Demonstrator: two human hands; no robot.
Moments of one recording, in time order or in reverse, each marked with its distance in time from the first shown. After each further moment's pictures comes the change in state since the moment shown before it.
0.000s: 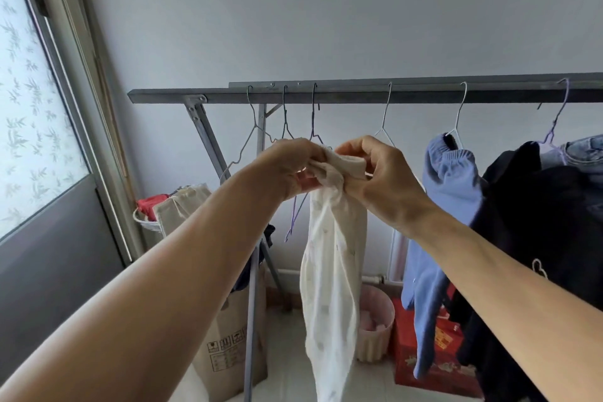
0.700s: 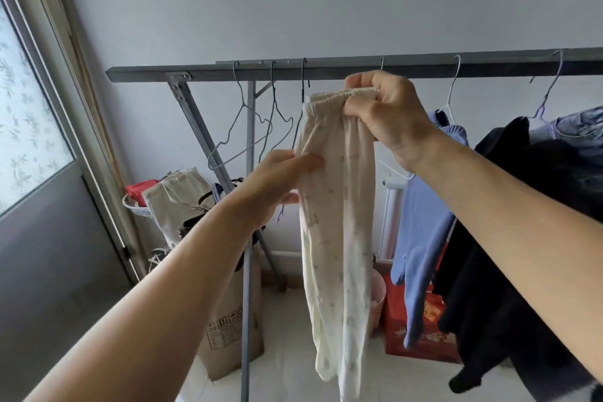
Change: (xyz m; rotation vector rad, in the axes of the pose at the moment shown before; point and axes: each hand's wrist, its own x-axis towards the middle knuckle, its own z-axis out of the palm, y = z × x) left_hand 0.001 -0.055 -0.026 0.297 -0.153 0.198; right_hand 0.038 -0.020 -0.021 0.023 0.176 0.076
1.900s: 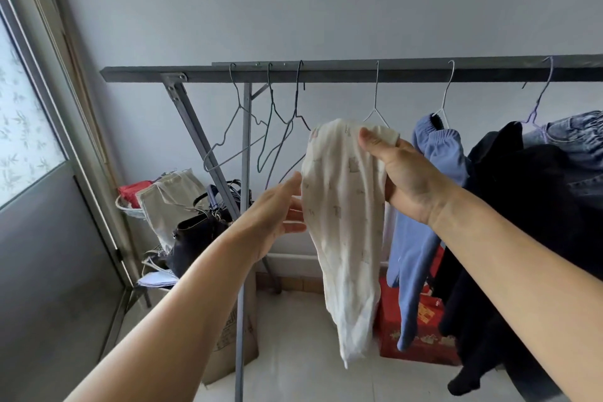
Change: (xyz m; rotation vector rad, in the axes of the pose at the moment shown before) left_hand 0.000 -0.045 0.008 -0.101 0.020 -0.129; right_hand -0.042 0.032 -0.013 0.496 -0.176 0.381
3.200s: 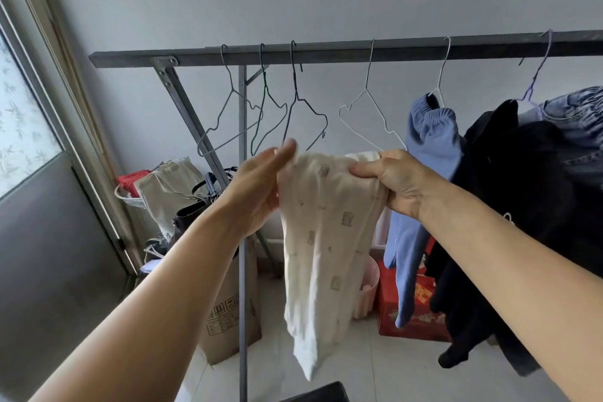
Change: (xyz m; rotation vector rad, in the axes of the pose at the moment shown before) left_hand -0.018 0.017 -0.005 -0.246 0.015 0.042; right_hand 0.001 0.033 -0.020 -0.110 0.126 0.182
